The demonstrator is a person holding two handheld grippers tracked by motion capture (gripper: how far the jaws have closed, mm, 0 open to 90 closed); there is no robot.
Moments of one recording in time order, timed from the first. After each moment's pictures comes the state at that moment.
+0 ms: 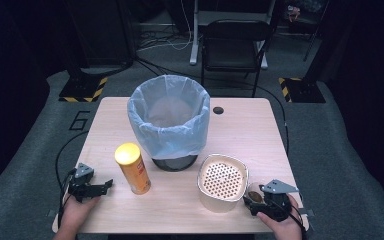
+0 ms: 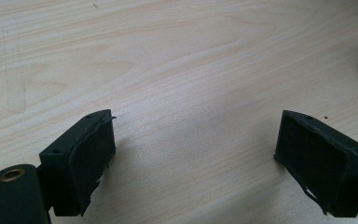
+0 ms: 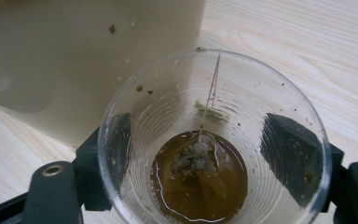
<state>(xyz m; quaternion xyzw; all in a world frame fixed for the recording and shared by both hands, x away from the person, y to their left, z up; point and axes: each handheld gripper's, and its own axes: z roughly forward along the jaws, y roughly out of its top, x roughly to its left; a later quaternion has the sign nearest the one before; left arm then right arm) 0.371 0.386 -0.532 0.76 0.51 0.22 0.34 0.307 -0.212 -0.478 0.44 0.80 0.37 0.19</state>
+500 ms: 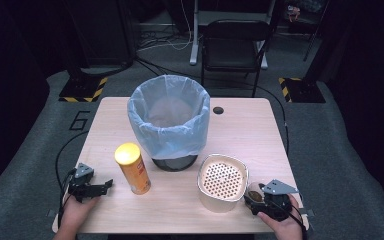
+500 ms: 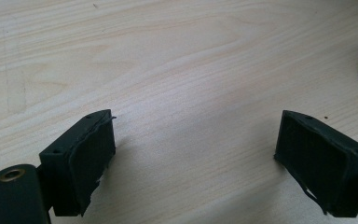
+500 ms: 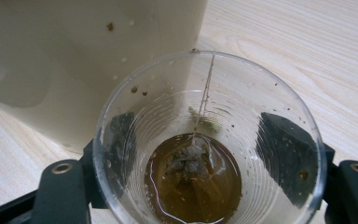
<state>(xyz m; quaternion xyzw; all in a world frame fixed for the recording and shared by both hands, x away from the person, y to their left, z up) 0.371 0.386 -0.532 0.76 0.51 0.22 0.34 0.308 -0.214 -0.481 0.41 0.80 0.37 0.21</state>
